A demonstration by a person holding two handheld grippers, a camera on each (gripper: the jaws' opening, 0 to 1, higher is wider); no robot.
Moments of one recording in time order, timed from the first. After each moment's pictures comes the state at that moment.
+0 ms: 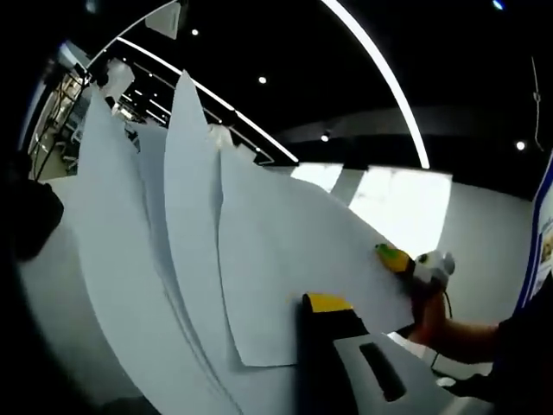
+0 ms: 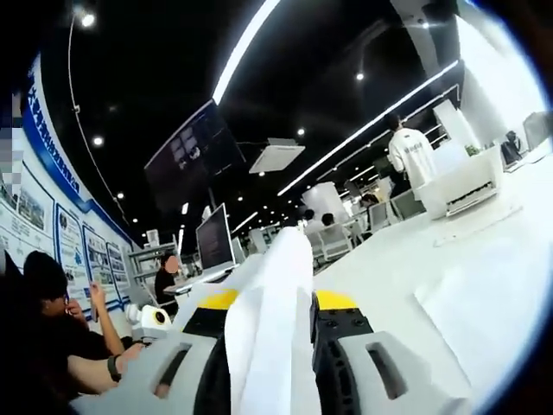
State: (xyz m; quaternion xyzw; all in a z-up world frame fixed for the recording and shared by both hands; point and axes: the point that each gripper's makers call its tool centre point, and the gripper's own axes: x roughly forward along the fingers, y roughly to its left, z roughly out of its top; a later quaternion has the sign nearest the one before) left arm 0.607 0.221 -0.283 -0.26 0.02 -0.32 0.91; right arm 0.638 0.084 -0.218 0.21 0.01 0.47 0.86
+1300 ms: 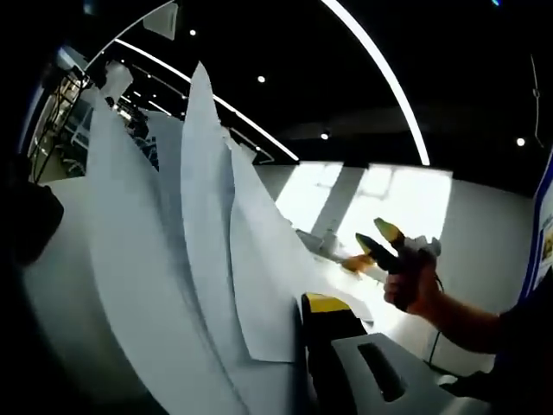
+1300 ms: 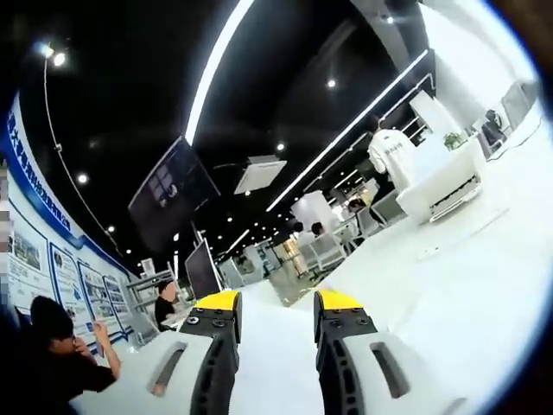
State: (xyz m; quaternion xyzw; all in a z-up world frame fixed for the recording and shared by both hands) left arm 0.606 0.218 -0.284 -0.25 0.02 -0.32 0.91; right arm 0.670 0.045 -0.187 0.26 0.01 0.44 0.86
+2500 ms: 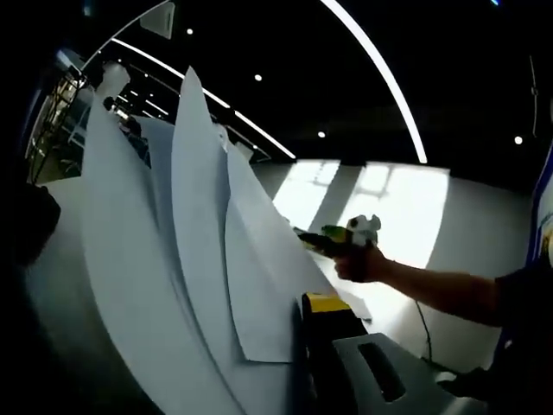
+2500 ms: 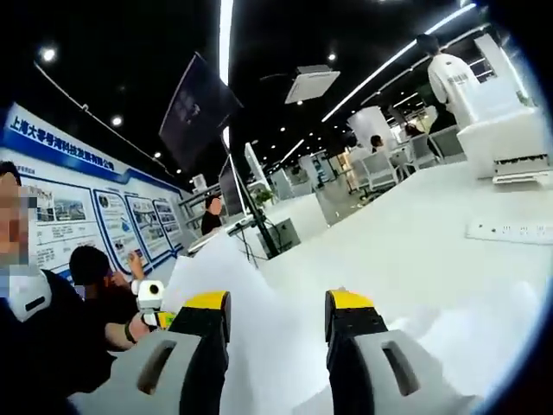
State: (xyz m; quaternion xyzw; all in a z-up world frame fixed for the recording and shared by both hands) left arm 0.604 0.216 -0.284 -0.25 0.02 -0.33 0.91; right arm 0.744 0.084 -0.238 0.13 0.17 0.62 0.76
